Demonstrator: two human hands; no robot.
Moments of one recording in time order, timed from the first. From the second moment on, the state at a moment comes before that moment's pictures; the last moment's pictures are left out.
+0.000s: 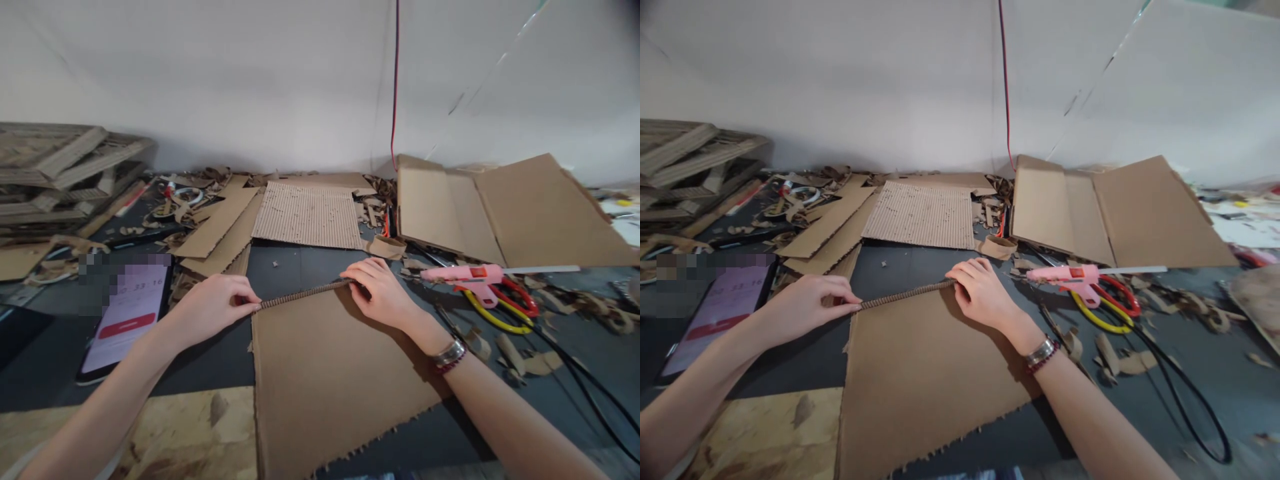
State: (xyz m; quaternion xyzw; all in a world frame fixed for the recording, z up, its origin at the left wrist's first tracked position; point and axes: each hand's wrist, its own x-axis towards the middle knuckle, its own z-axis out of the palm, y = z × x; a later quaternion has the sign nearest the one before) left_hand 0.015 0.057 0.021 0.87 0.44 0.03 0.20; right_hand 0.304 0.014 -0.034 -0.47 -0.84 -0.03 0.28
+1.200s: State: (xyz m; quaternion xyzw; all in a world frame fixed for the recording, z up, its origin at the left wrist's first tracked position) left_hand 0.013 0.060 0.018 0.88 0.44 0.03 0.20; right_hand 0.350 0.017 -0.009 -0.54 -0.81 0.07 0.23
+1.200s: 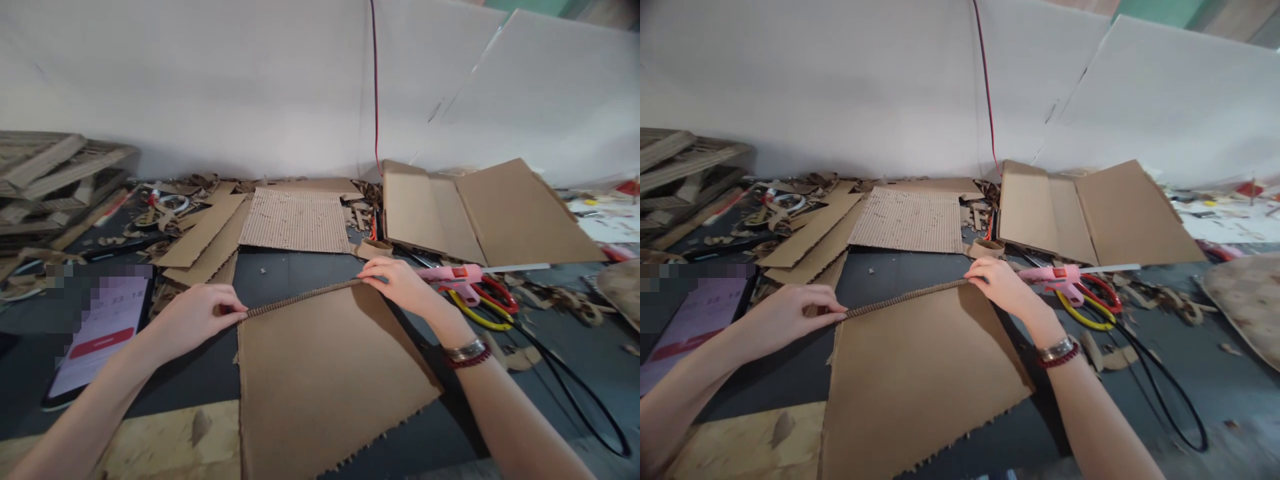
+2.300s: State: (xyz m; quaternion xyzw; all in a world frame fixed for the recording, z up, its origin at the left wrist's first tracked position) left_hand 0.010 0.062 0.013 0.88 0.43 0.03 0.19; right_hand 0.347 0.024 -0.007 -0.52 -0.84 0.02 0.15
